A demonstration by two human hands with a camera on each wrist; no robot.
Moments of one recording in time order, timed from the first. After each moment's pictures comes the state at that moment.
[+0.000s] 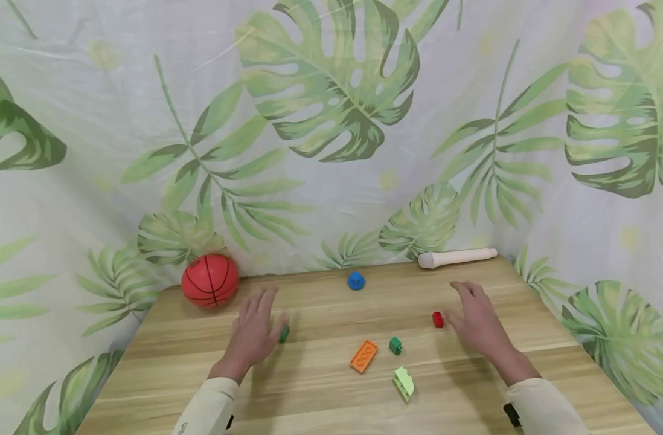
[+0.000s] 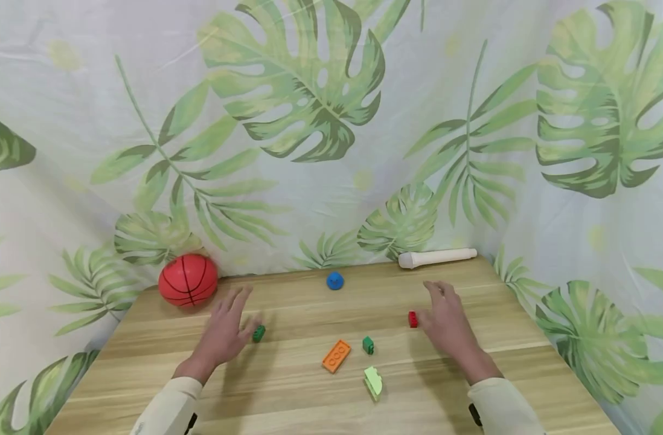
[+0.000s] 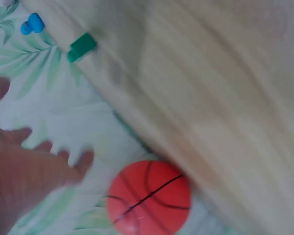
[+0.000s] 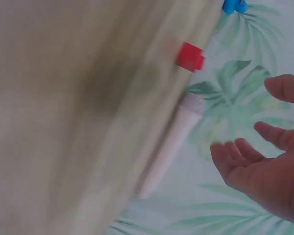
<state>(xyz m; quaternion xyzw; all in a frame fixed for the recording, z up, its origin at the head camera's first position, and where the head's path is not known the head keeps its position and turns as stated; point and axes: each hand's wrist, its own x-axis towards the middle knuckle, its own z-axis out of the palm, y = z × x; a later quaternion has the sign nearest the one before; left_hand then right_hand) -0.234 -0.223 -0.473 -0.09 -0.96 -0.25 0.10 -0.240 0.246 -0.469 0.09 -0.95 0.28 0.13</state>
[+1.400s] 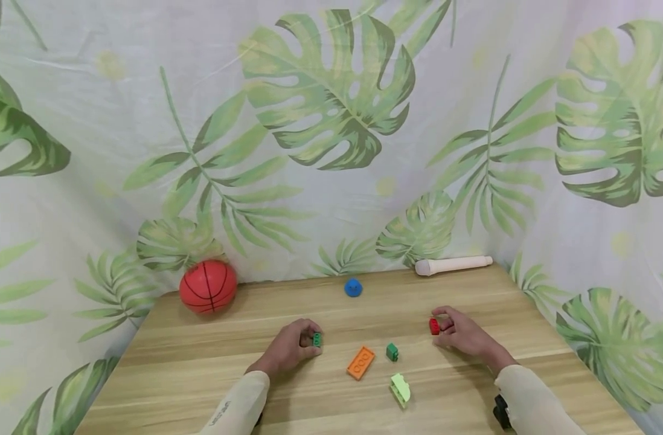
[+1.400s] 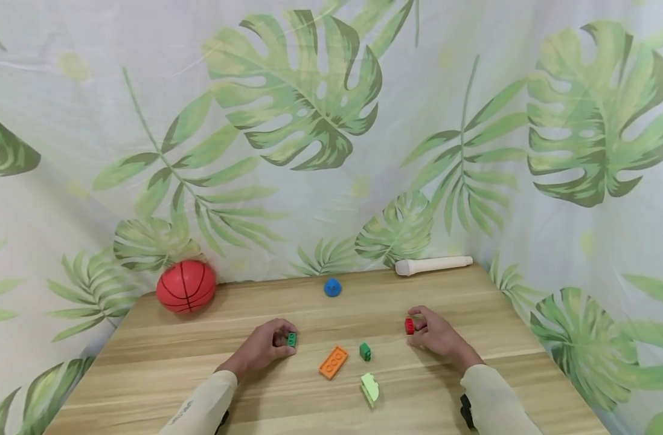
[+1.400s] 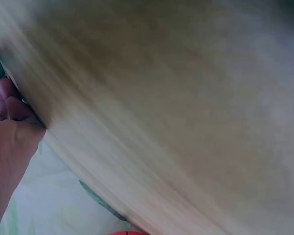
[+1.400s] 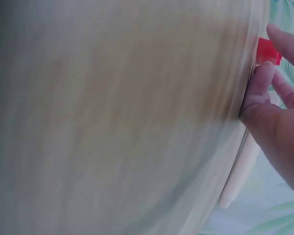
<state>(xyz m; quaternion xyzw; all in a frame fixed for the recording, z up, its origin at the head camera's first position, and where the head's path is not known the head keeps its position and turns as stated) -0.269 -0.182 -0.529 -0.20 -0.88 -0.42 -0.06 -0.274 0.268 -0.516 0.12 -0.88 0.45 -0.10</state>
